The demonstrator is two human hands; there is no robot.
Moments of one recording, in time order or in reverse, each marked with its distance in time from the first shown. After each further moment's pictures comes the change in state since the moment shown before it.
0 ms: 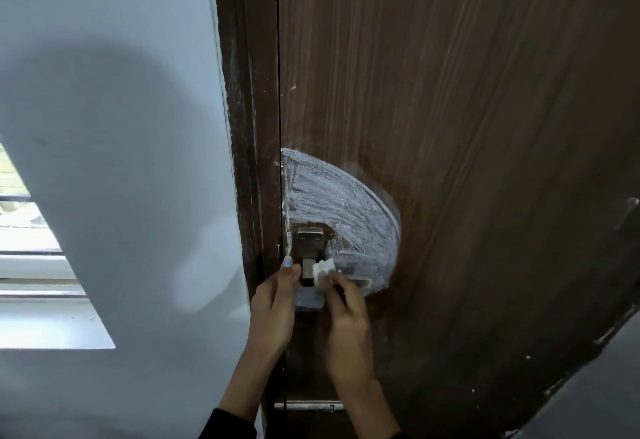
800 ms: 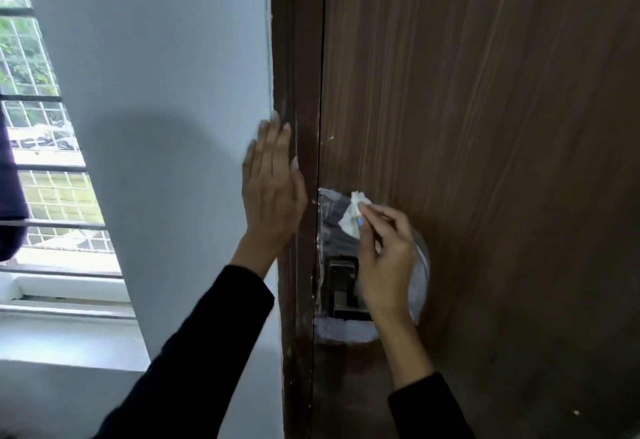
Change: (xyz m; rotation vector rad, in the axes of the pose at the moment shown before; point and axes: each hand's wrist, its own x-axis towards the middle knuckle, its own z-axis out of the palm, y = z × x) left_hand 0.104 0.146 -0.027 0.860 0.539 1.063; right_hand 0.111 -0.066 -0.053 0.449 0.374 -0.078
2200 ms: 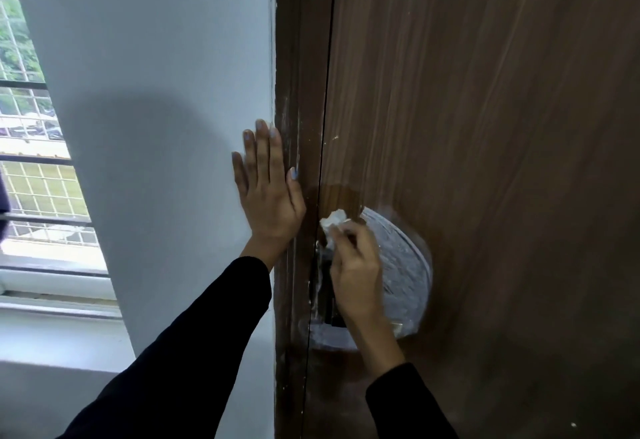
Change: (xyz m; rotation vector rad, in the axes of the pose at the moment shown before) left_hand -0.013 -0.036 0.049 0.141 0.098 -0.030; right_hand -0.013 0.037 0.039 -0.358 -0.189 -0.249
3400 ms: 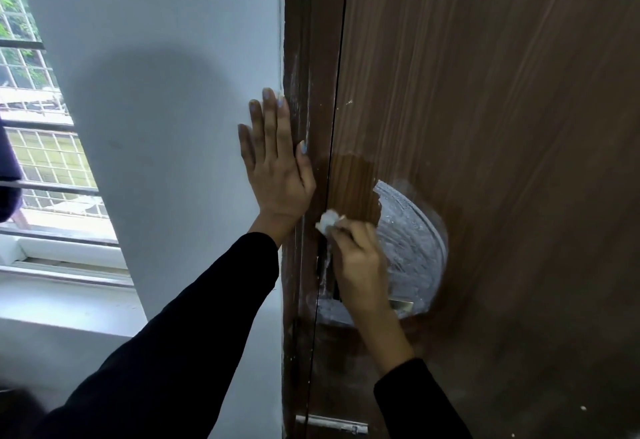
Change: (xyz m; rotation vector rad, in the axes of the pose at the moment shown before) left_hand -0.007 -0.002 0.003 -0.006 0.041 0.003; right_hand -0.023 0.006 0.009 -0.030 -0.062 -0.089
